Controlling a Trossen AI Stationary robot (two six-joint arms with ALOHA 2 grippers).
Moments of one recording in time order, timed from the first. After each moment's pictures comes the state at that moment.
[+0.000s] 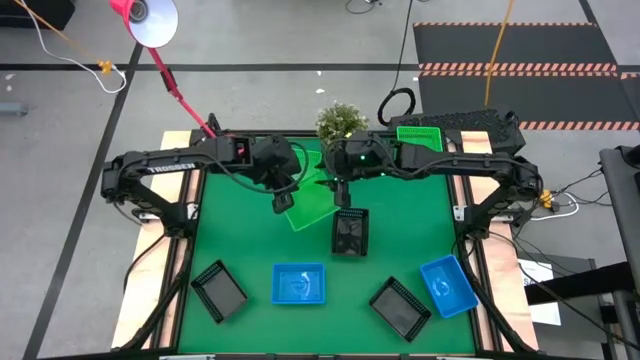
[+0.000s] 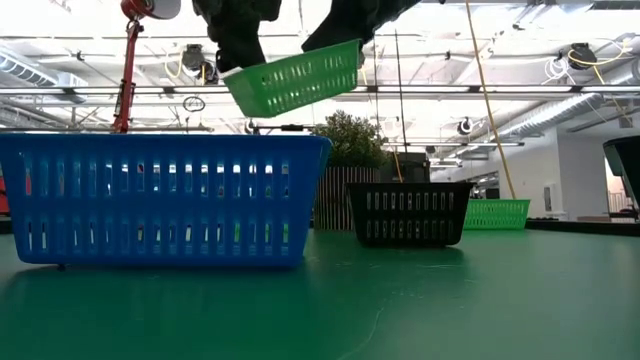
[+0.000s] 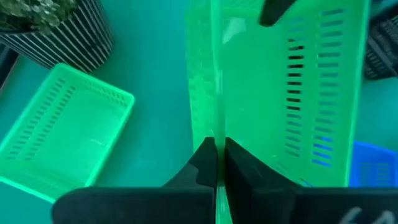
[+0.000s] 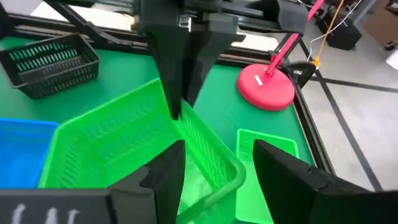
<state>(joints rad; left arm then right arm) 0.19 1.46 1.39 -0.87 0.08 -0.11 -0.18 1.57 1.37 -0.32 -0.06 -0.23</state>
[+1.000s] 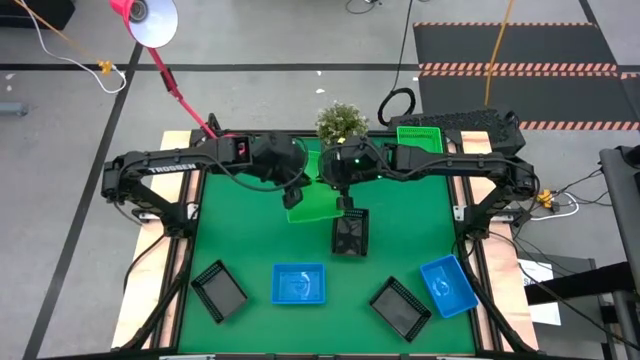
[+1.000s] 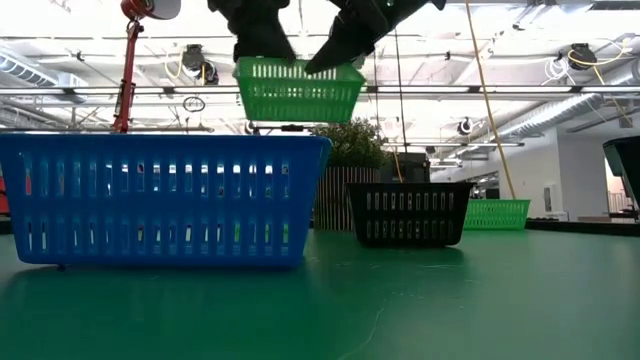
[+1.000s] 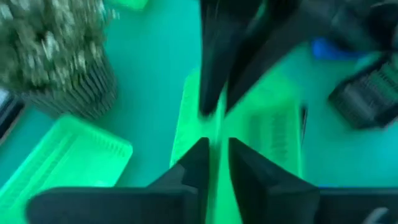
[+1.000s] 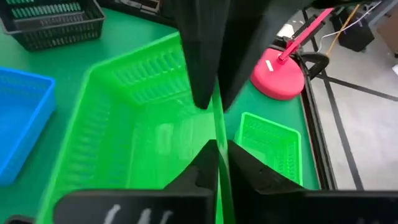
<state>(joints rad) 0.19 1.47 1.39 -0.67 0.07 -0.16 -0.18 1.60 1.37 -0.38 -0.05 -0.36</state>
